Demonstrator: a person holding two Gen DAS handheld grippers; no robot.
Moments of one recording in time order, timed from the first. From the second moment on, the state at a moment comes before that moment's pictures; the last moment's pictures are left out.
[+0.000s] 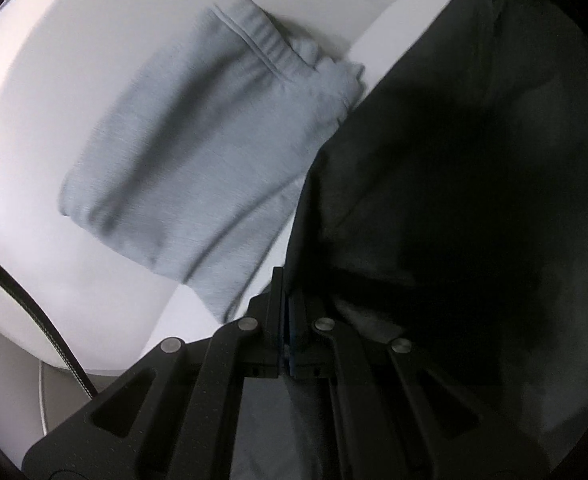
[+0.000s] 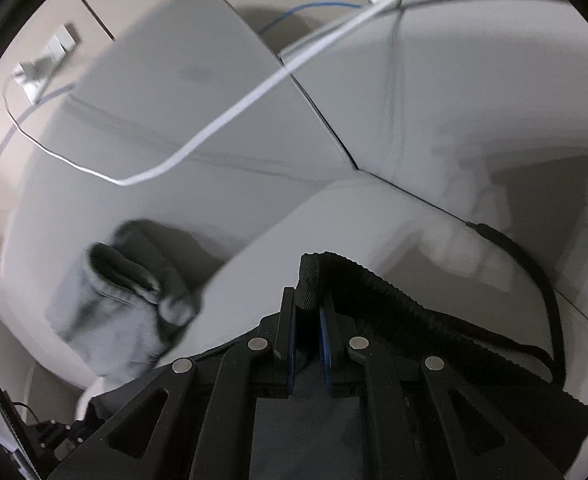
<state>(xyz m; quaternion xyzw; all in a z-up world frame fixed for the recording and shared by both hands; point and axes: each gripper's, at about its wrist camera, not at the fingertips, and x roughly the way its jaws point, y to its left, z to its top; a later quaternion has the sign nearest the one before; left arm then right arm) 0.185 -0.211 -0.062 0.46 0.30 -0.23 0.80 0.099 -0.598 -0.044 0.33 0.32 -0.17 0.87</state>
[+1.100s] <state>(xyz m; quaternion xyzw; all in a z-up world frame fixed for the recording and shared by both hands) 0.234 -0.128 0.008 0.09 0.37 -0.23 0.89 0.128 -0.585 -0.045 0.19 0.42 -0.11 0.88</state>
